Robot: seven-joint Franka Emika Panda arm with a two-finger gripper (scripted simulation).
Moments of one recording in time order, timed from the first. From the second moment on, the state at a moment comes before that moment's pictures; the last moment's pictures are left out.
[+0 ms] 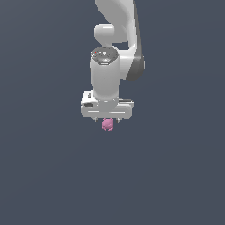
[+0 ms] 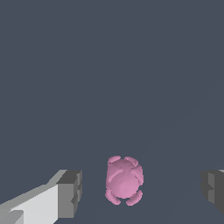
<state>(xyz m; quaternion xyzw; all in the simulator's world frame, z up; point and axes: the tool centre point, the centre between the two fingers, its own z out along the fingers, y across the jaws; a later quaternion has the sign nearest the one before) 0.011 -0.025 0.185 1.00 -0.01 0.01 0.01</state>
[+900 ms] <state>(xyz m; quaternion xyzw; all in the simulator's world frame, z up) 0.017 -0.015 0.195 1.00 -0.02 0.02 -0.01</state>
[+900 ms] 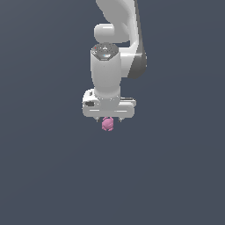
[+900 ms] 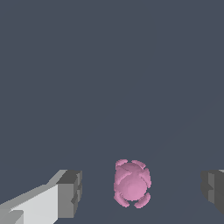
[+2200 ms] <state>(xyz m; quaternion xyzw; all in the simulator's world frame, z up) -0.066 -0.026 0.090 1.00 -0.06 0.00 0.00</state>
